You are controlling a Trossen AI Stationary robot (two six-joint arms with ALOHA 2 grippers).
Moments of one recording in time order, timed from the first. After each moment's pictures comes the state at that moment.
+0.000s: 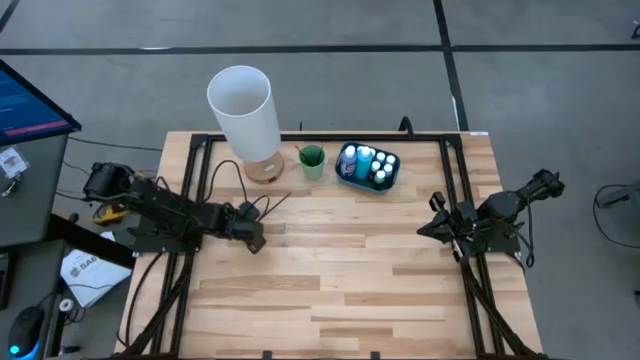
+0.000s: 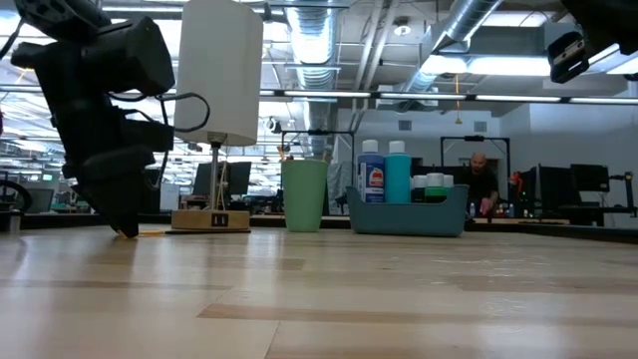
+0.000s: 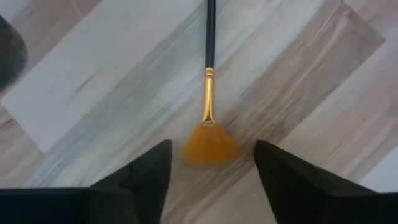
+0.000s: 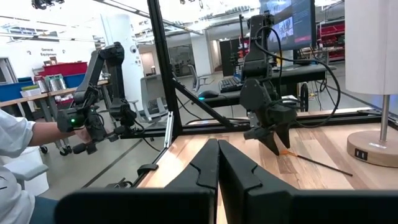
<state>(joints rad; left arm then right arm) -0.16 1.35 0.48 -0.52 -0.38 -0.92 0.52 0.05 0.17 -0.02 0.29 0.13</state>
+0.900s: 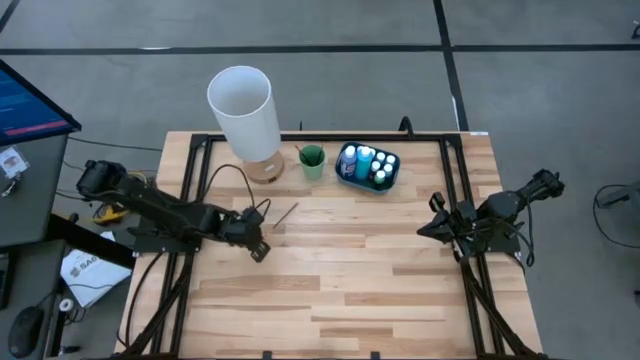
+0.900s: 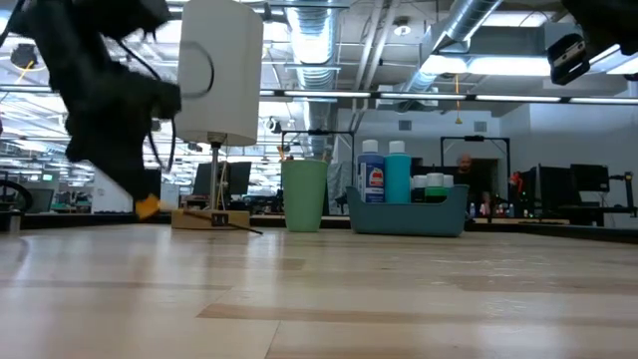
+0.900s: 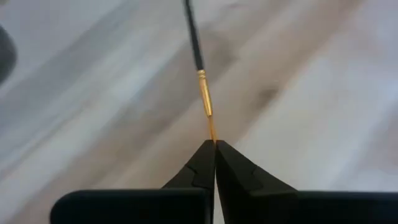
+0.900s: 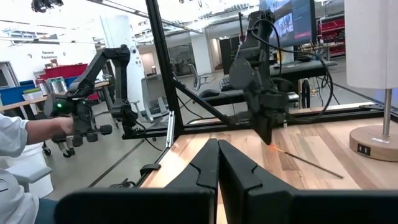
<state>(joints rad) -0.25 1.24 0.56 -0.49 -0.29 -1.01 0.52 0.05 0.17 -0.02 0.29 0.16</state>
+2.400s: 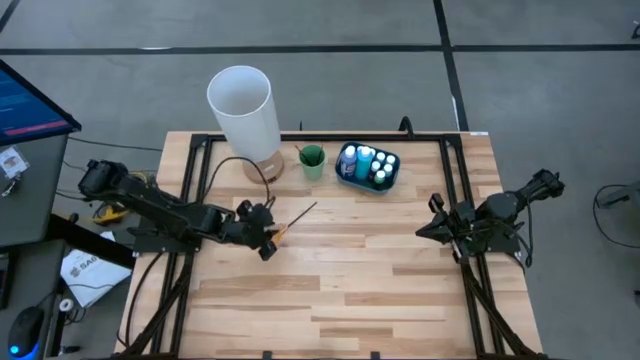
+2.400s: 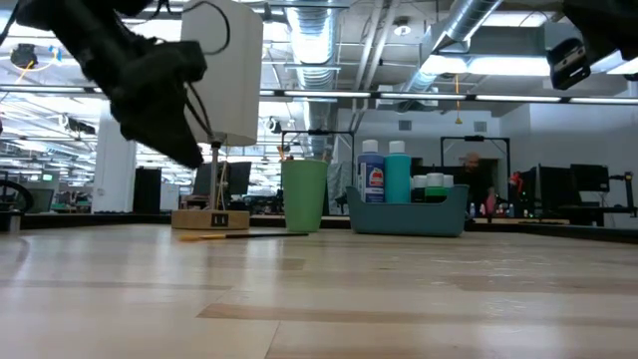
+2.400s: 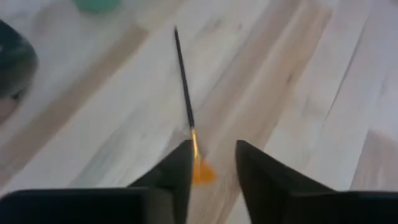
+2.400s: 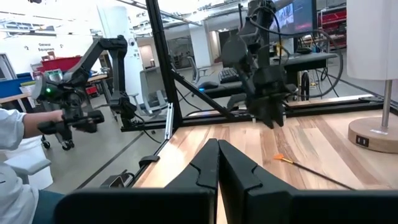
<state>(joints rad) -0.28 1.24 0.62 -0.33 -0.52 -0.70 0.52 0.05 0.17 -0.06 0.29 0.17</state>
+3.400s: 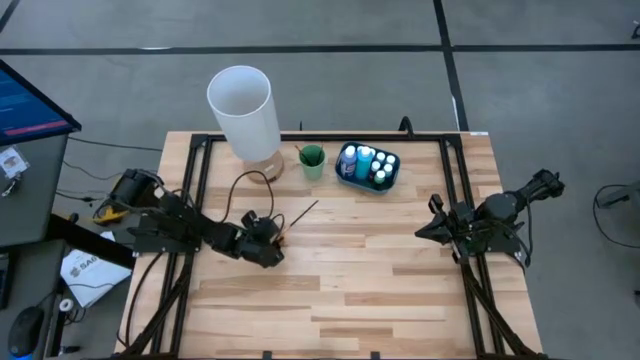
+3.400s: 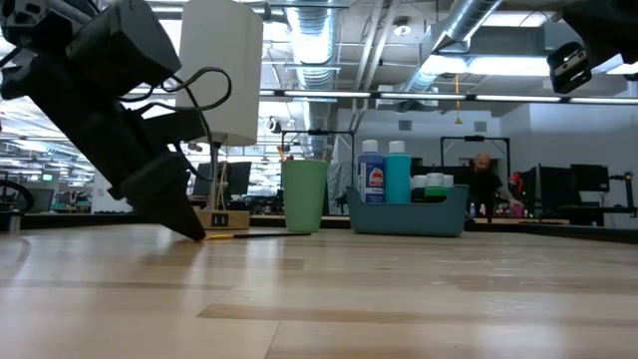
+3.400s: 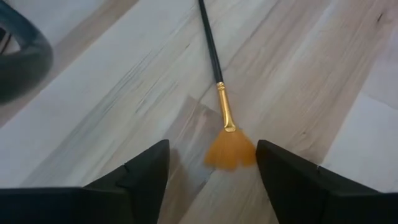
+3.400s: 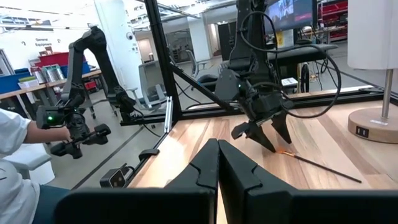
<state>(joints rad) -0.34 1.60 0.53 -0.06 -0.67 -0.79 0.52 0.05 0.17 -0.09 0.29 0.18</state>
